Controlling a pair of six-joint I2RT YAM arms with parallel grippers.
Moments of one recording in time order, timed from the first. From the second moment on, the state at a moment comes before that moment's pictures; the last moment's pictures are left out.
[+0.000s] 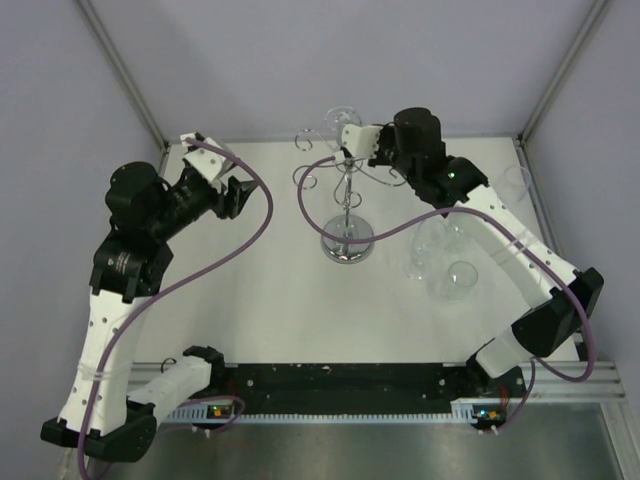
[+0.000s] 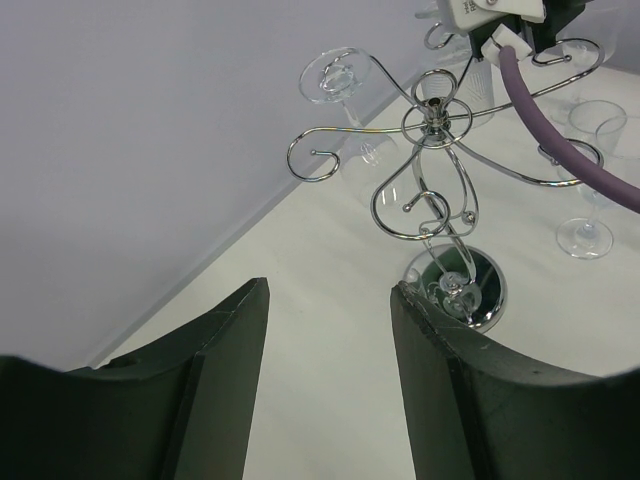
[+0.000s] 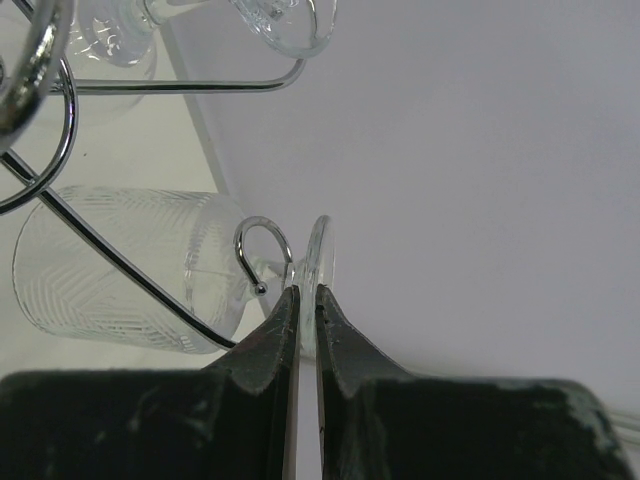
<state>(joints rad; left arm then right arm) -0.26 0.96 1.43 -0.53 0.45 0.32 0.63 1.53 1.67 -0.48 0.30 -1.15</state>
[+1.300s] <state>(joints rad) -0.26 0.96 1.40 -0.54 0.42 0.33 0.67 1.56 1.68 -0.46 0.30 -1.12</state>
